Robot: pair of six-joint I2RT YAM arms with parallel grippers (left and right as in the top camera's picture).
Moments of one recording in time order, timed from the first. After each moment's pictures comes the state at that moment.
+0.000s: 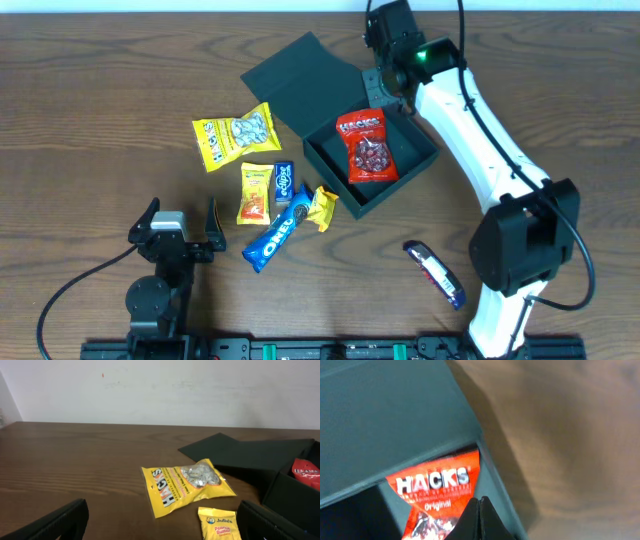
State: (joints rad) left arm -0.04 0.01 0.02 -0.11 0.00 -0.04; right arm 0.38 2.00 1.82 -0.95 0.19 0.16
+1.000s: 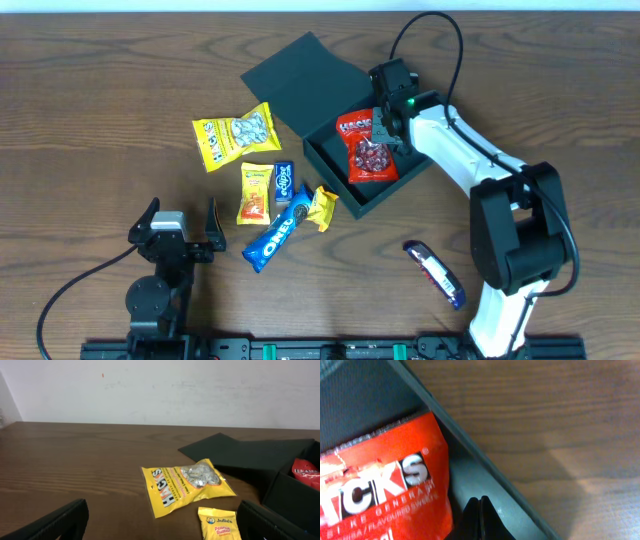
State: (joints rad) left arm -0.04 0.01 0.02 -0.12 0.00 -0.04; right arm 0.36 2.01 1.41 -0.59 0.24 0.41
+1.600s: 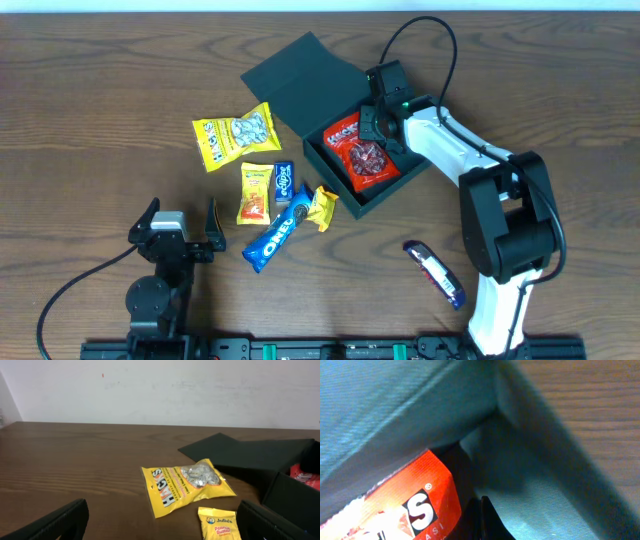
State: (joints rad) left arm -0.04 0.01 0.02 -0.12 0.00 -0.04; right arm 0.36 2.07 1.40 -0.45 0.03 0.41
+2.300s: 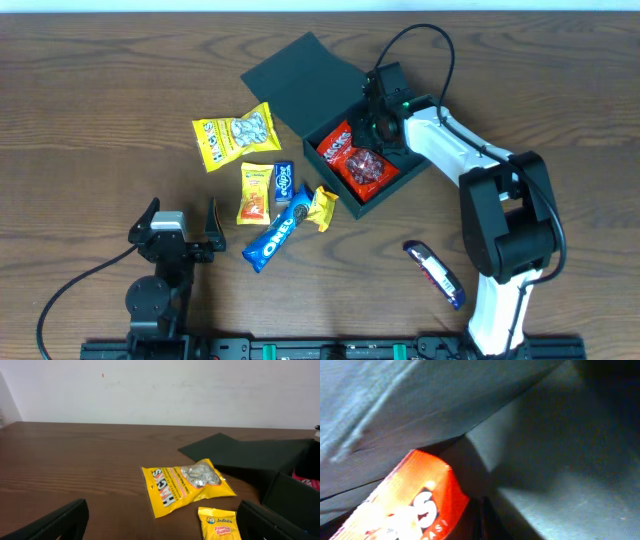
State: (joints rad) left arm -0.04 0.01 0.02 -0.12 0.00 -0.04; right arm 0.35 2.07 1.40 -0.50 -0.18 0.42
